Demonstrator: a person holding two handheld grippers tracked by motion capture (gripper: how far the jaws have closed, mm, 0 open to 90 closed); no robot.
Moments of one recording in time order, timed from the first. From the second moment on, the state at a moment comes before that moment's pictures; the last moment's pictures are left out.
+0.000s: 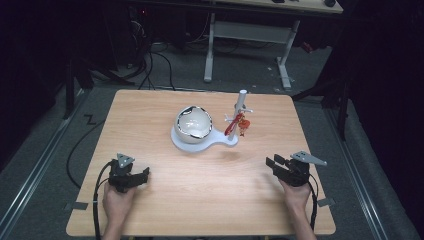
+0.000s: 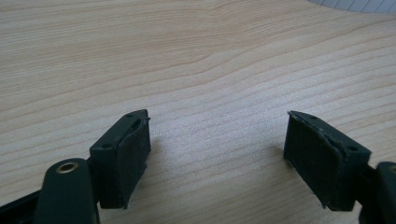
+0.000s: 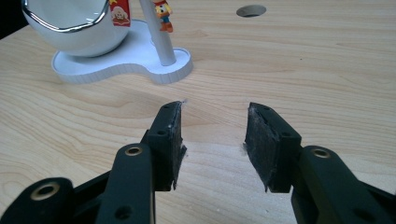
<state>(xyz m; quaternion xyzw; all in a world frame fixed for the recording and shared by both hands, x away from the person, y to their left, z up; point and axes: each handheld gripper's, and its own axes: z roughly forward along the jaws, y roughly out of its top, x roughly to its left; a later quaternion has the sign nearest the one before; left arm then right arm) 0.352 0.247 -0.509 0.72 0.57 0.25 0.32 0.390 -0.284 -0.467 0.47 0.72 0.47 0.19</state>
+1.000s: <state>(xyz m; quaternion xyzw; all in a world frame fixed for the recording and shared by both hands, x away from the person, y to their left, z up) 0.351 0.247 -0.509 0.72 0.57 0.25 0.32 0.413 -0.287 -0.489 0.49 0.75 0.40 0.20</state>
